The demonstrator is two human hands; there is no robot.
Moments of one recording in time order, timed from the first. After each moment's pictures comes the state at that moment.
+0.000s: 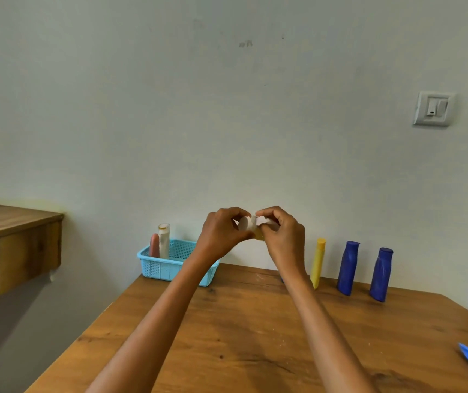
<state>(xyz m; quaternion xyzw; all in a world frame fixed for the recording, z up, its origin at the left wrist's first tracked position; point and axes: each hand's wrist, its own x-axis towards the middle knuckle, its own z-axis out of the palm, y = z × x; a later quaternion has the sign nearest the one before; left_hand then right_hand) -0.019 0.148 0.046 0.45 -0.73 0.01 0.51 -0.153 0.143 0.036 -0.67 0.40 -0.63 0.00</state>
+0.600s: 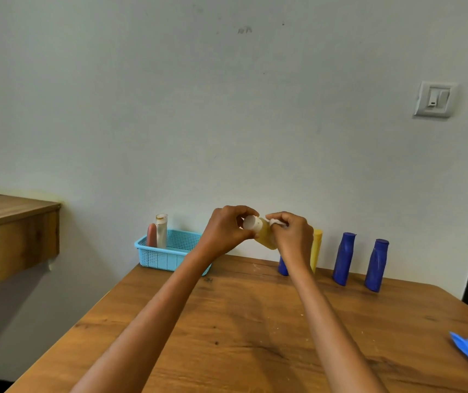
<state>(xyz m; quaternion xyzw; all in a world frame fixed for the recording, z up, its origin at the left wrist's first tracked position) -0.030 0.147 0.035 0.43 -0.76 0.00 0.49 -0.173 0.130 0.024 -0.61 0.50 -0.61 0.06</state>
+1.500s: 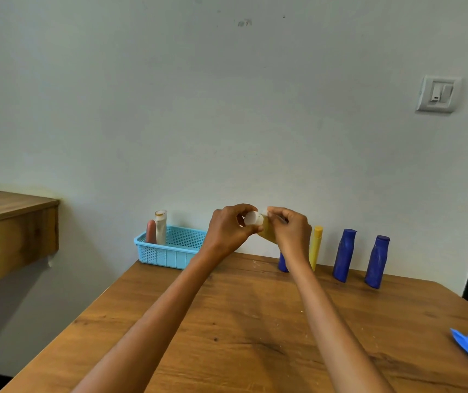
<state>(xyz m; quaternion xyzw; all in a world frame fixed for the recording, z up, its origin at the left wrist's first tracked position) -0.041 0.142 0.024 0.44 -0.71 -0.01 0.55 -0.172 0.121 0.021 -0.60 0.48 -0.64 0.11</state>
